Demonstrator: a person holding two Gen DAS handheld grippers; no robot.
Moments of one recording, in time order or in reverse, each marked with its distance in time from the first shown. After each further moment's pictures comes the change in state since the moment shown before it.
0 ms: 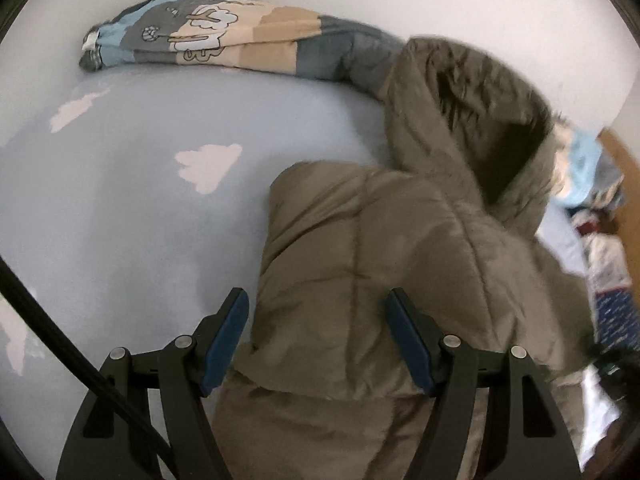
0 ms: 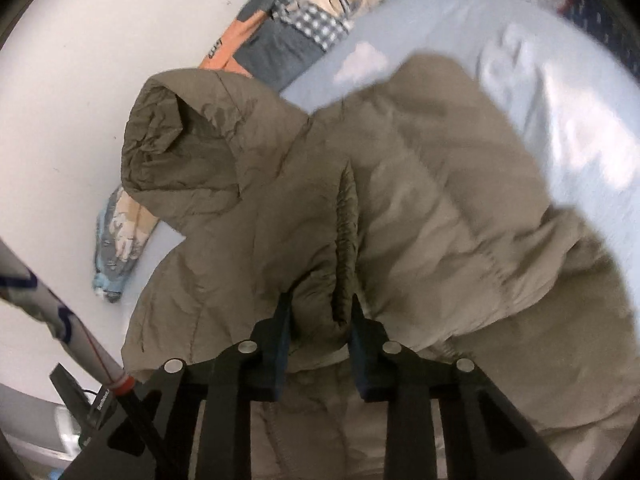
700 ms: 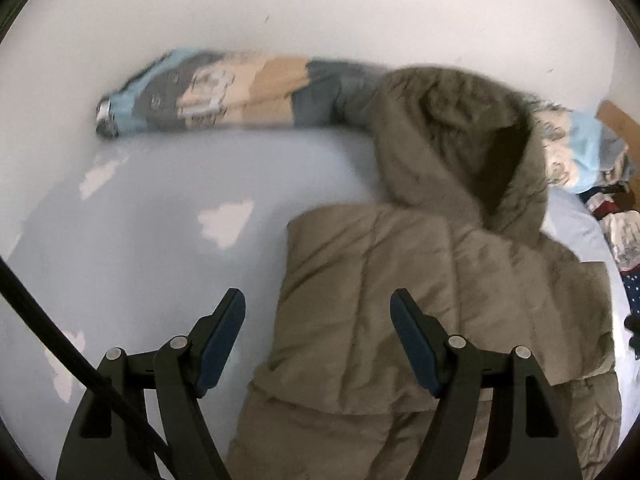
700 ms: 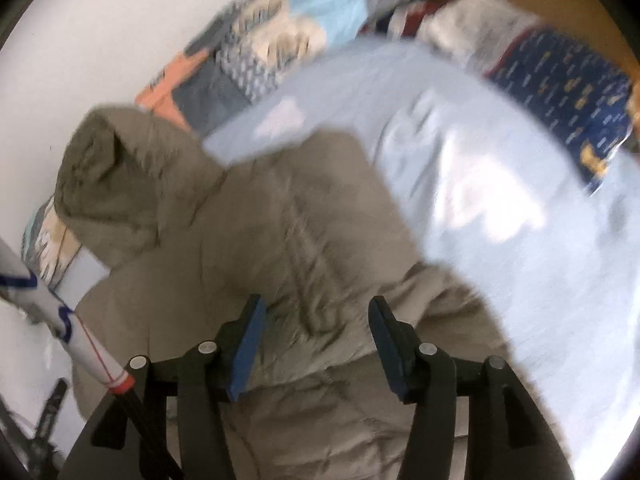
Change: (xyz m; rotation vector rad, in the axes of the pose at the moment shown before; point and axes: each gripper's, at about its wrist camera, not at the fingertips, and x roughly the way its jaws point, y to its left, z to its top) left arm -0.043 -0.025 -0.006 0.132 -0.184 0.103; right arm -0.047 -0.008 0.010 -0.045 -0.173 -0.349
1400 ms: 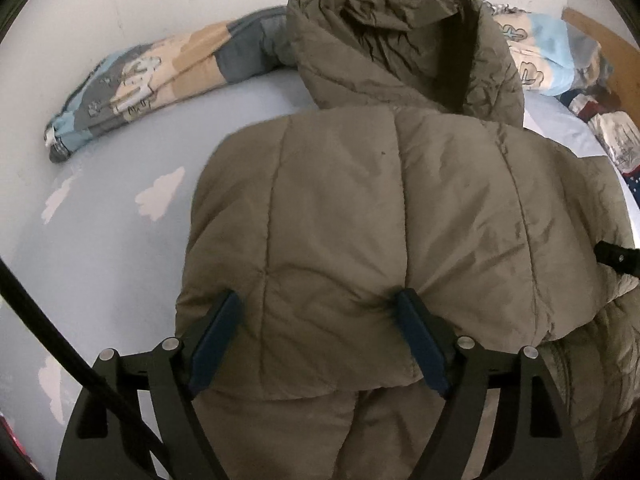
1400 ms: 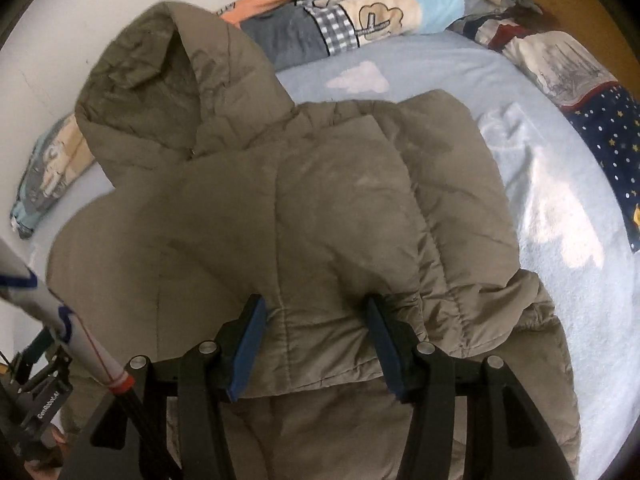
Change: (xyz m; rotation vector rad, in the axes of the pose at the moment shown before) left arm 0.053 -0.049 -0.034 0.212 0.192 -0.029; right arm 0.057 0.060 -0.035 -0.259 0.128 0.046
